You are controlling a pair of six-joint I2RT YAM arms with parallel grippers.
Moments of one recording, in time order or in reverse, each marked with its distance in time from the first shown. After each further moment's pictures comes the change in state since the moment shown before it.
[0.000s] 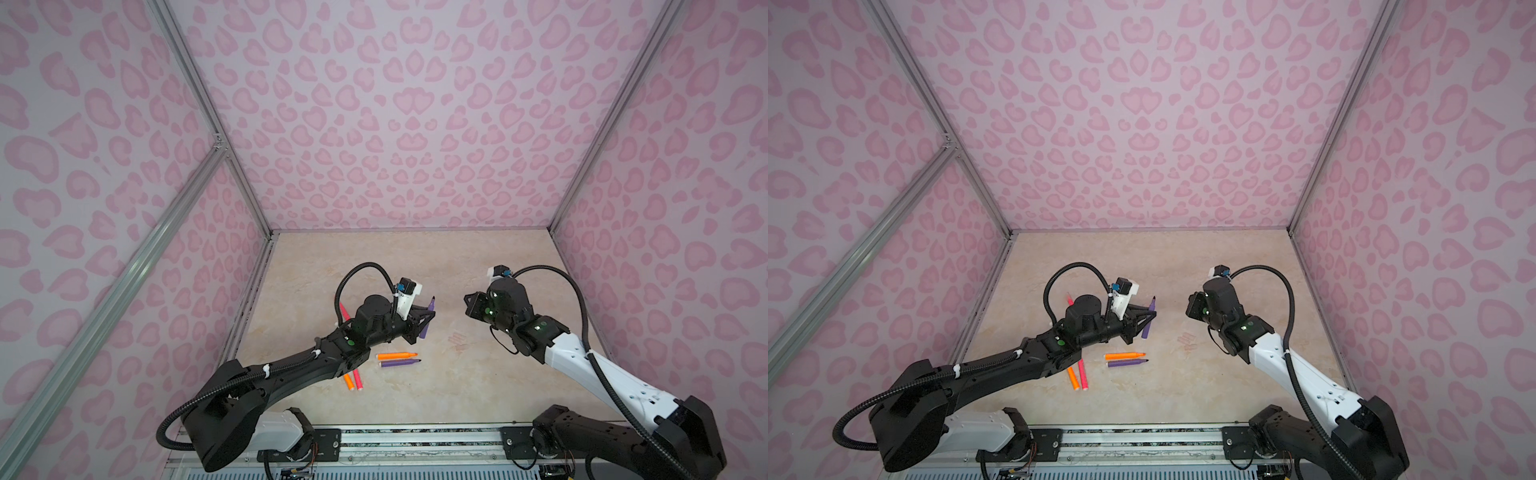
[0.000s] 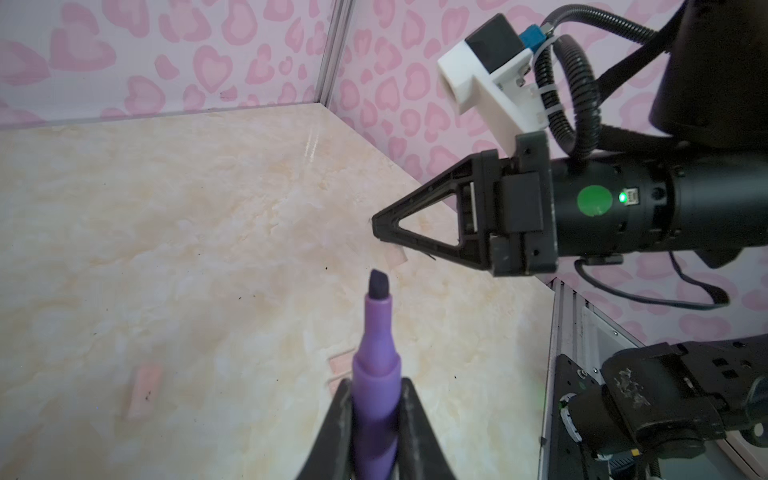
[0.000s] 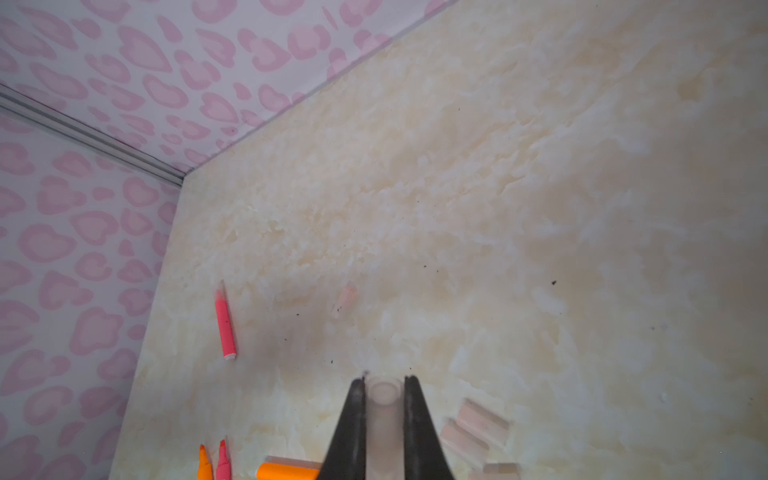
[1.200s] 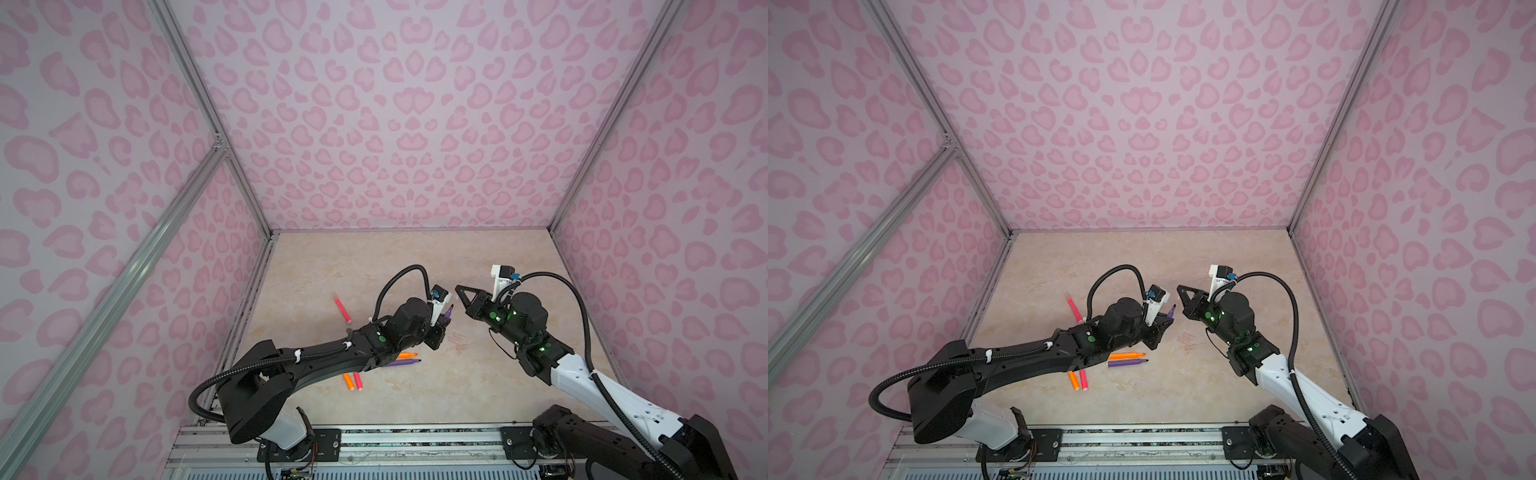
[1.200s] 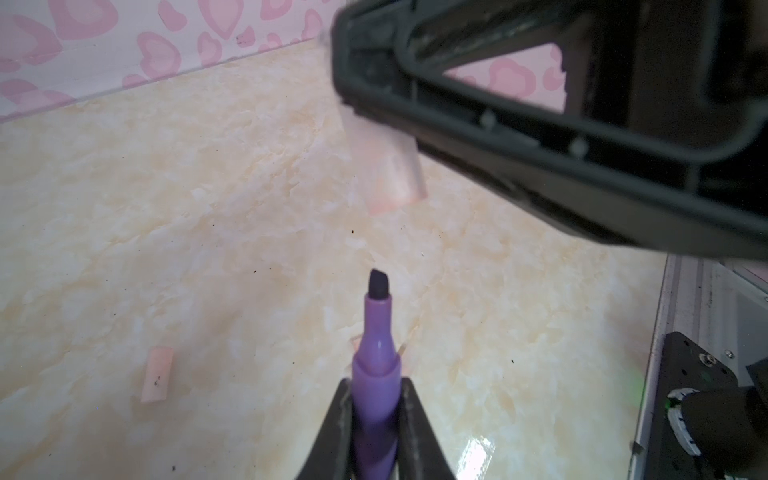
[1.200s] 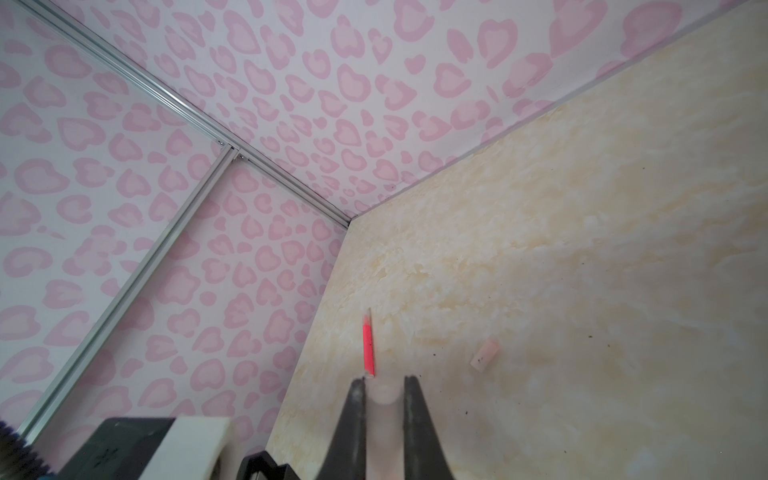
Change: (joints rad) left arm -0.176 0.188 0.223 -0.256 -0.317 0.096; right arm 0.008 -0.077 -0.206 0.520 -0.209 0.064
